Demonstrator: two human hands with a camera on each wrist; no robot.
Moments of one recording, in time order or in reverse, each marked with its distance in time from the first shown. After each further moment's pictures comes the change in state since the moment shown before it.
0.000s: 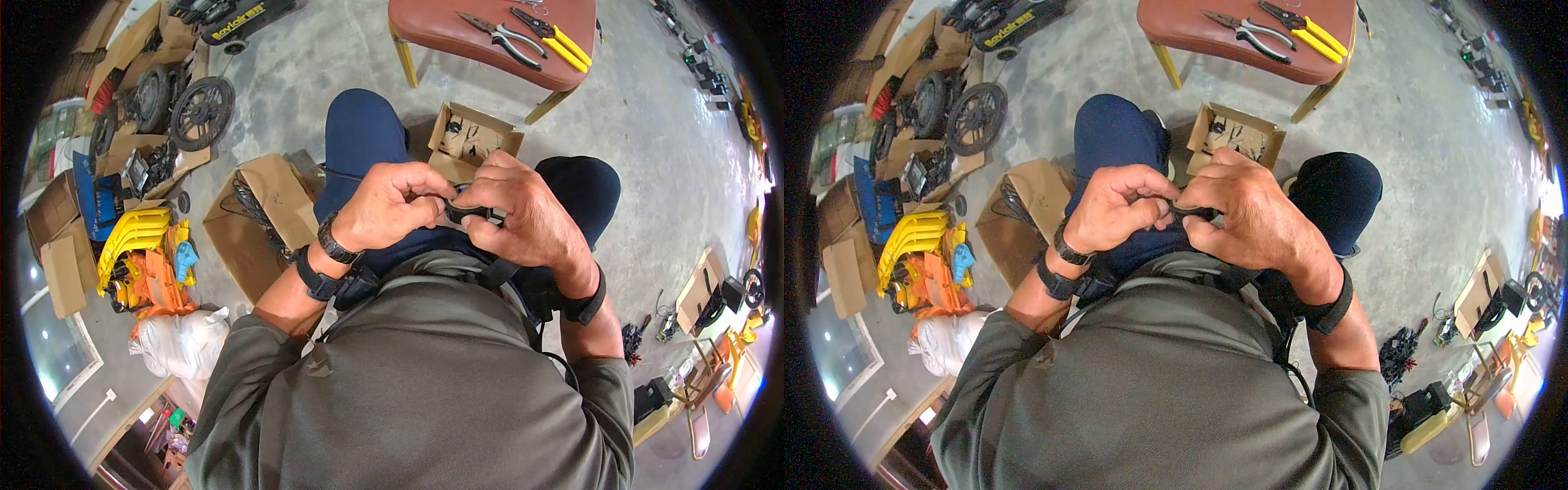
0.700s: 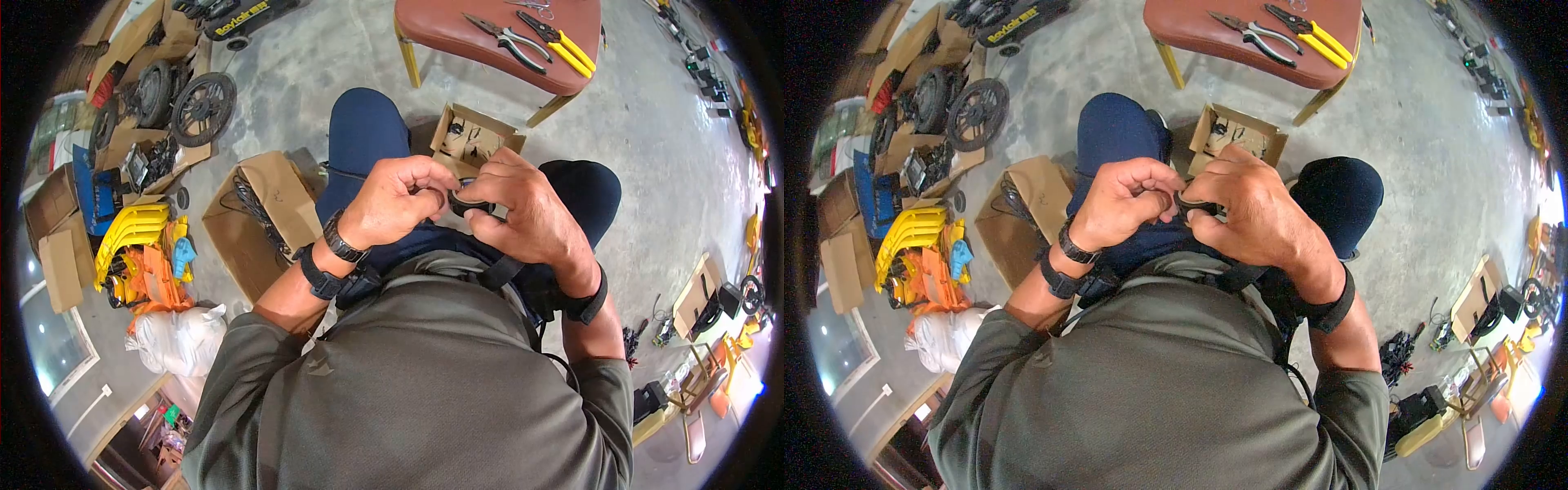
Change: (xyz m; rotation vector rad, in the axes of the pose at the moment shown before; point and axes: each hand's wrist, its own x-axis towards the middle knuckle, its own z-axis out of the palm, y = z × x) left_hand 0.007 -0.008 -0.002 -0.006 0.040 0.013; right_hand 0.005 -0.002 -0.001 -0.078 0.001 0.058
